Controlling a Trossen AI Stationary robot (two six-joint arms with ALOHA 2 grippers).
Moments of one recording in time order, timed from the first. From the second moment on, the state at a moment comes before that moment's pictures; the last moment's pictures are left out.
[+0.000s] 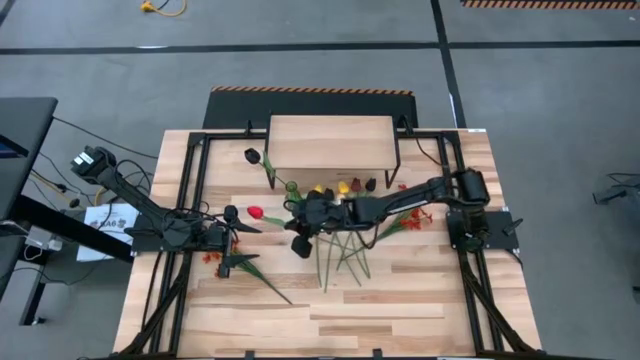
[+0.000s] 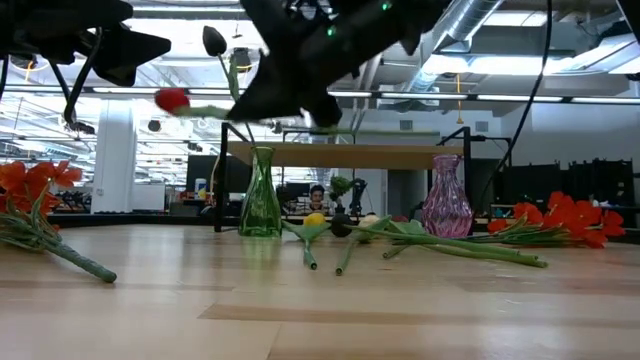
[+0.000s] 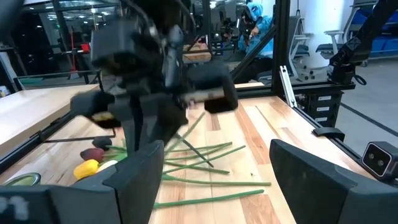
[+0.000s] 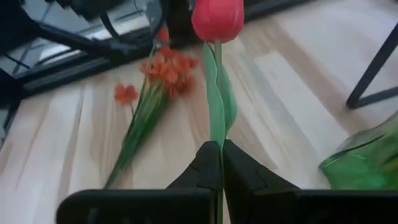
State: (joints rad) left arm -0.62 0.77 0.14 0.63 -0.58 0.05; right arm 0.10 1.97 1.37 0.05 0.14 0.32
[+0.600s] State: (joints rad) left arm -0.62 0.77 0.14 0.65 -0.50 0.04; right arm 0.15 1.85 1.37 0.15 0.30 0.19
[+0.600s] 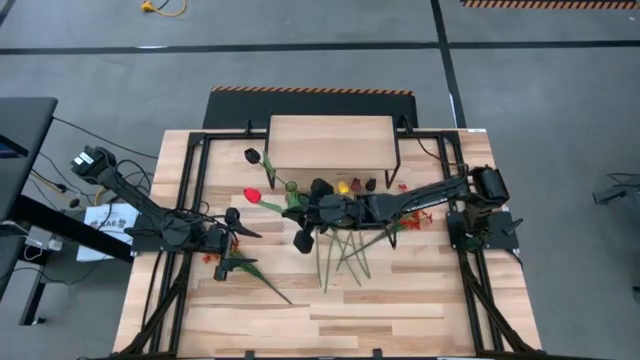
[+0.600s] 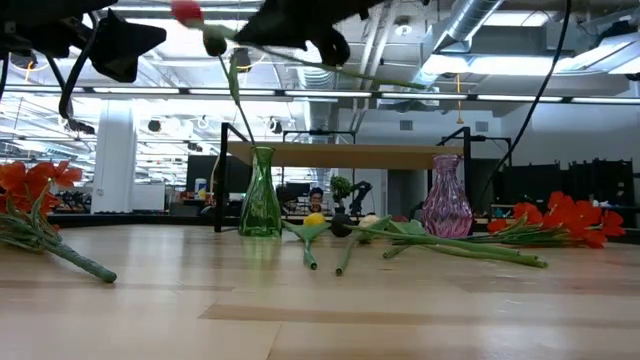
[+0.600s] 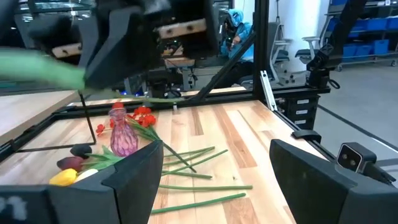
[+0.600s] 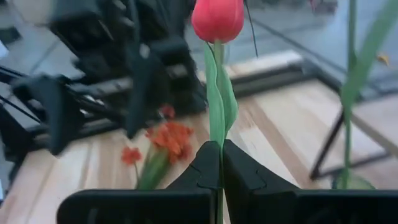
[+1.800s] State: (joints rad) left arm -0.62 0.77 0.14 0.64 -0.51 0.04; right arm -0.01 1.88 1.03 1.57 -0.02 0.01
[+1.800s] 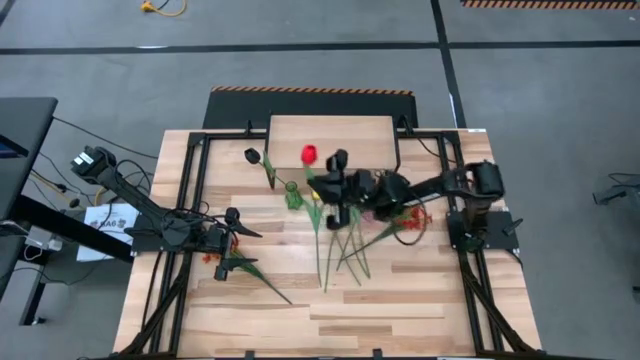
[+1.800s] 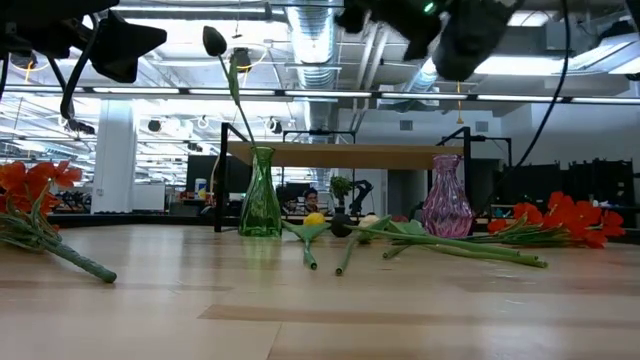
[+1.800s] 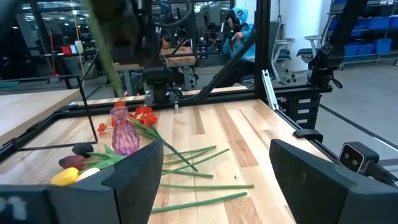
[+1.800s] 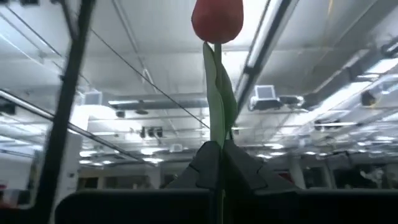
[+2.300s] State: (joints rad) left arm -0.62 0.77 0.14 0.61 -0.51 0.04; right arm -0.15 2.08 1.30 1.54 -0.02 0.07
